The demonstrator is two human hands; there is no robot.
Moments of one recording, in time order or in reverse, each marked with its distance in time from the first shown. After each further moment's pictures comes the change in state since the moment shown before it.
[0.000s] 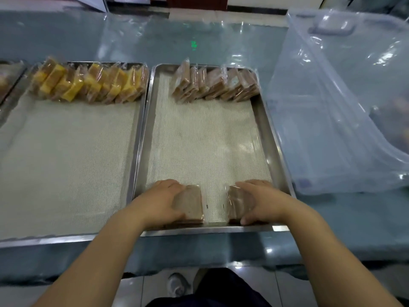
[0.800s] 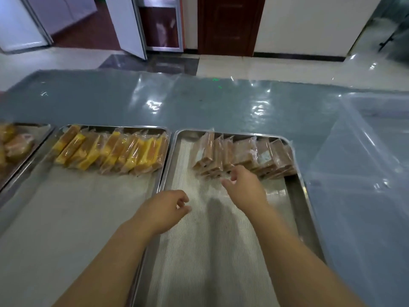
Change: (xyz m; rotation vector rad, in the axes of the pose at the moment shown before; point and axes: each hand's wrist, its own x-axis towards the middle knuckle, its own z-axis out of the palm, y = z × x) left_hand 0.145 -0.065 -0.137 -0.213 0.247 -0.235; right_hand 0.221 -0.089 -0.146 0.292 0.550 0.003
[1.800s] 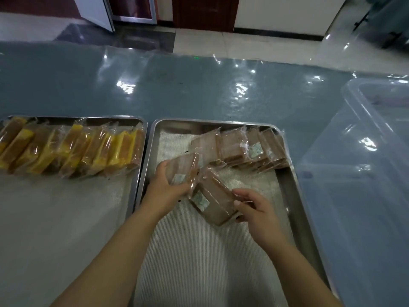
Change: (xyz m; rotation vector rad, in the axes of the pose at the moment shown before) left_hand 0.064 0.015 0.019 -0.817 0.135 -0.126; right_hand -0.044 0.046 0.005 0.815 -0.065 0.192
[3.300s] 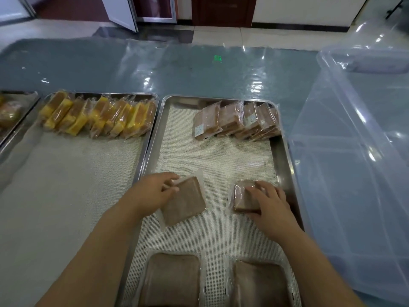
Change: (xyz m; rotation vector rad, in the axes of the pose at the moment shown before) left_hand -0.120 -0.026 -0.011 0.552 -0.112 0.124; right_hand -0.064 0.067 -0.071 -1.102 -0.119 -0.228
